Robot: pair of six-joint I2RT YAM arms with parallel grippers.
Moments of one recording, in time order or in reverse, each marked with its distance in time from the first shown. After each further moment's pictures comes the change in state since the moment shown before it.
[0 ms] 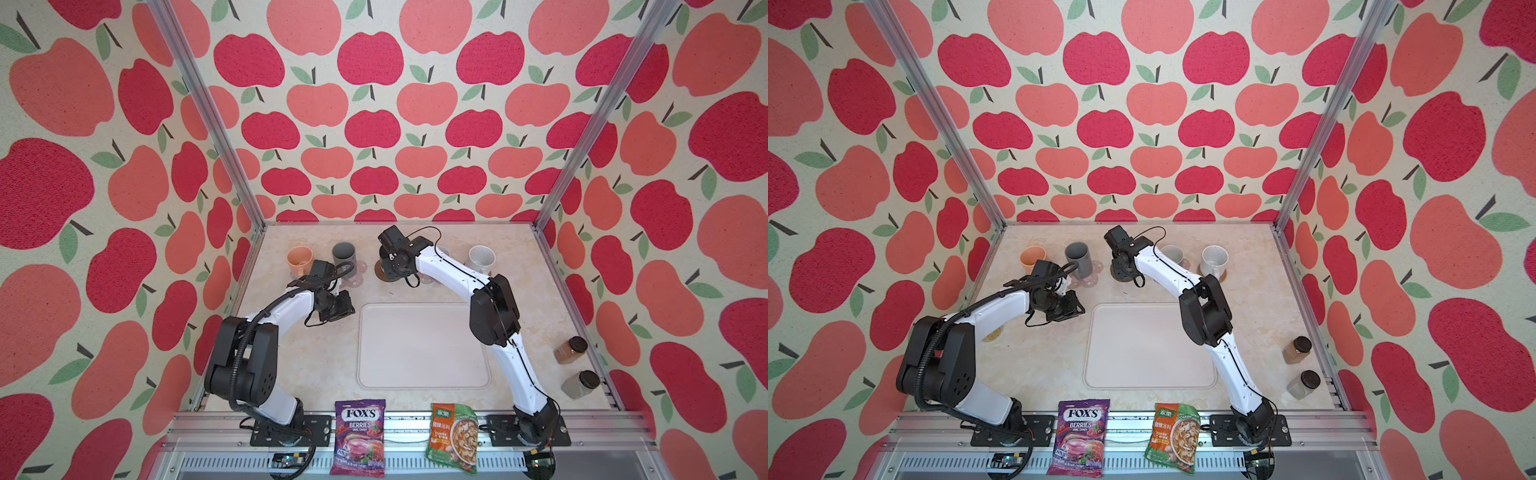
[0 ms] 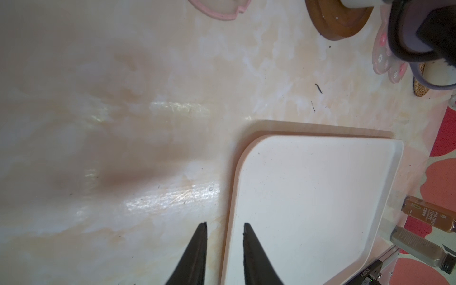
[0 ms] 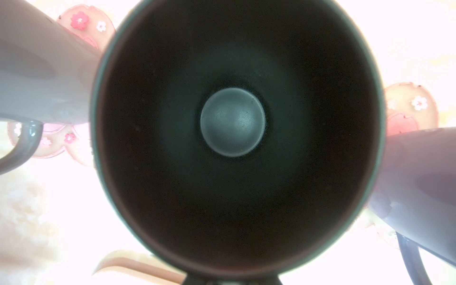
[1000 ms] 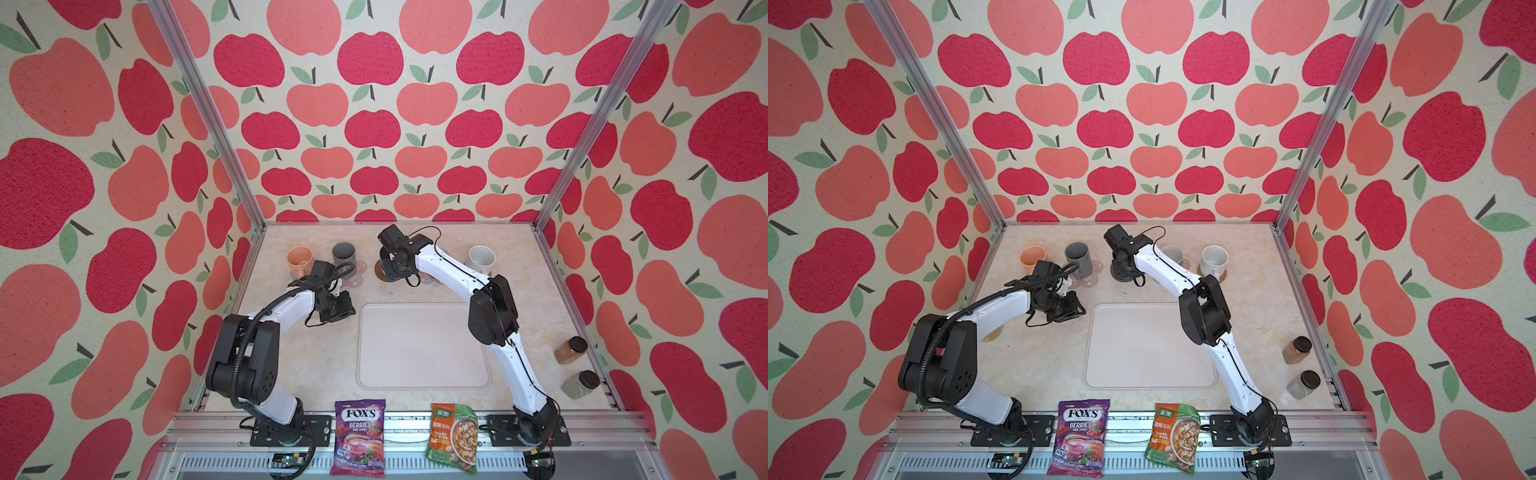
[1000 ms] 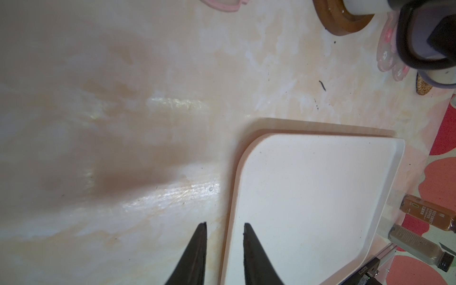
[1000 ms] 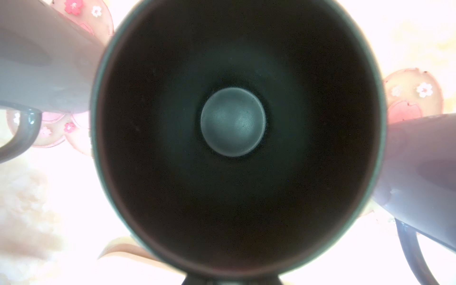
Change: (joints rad) left arm 0.000 0.011 0.000 0.001 0.011 -0.004; right arm 0.000 0.017 0.052 -0.079 -0.023 0.016
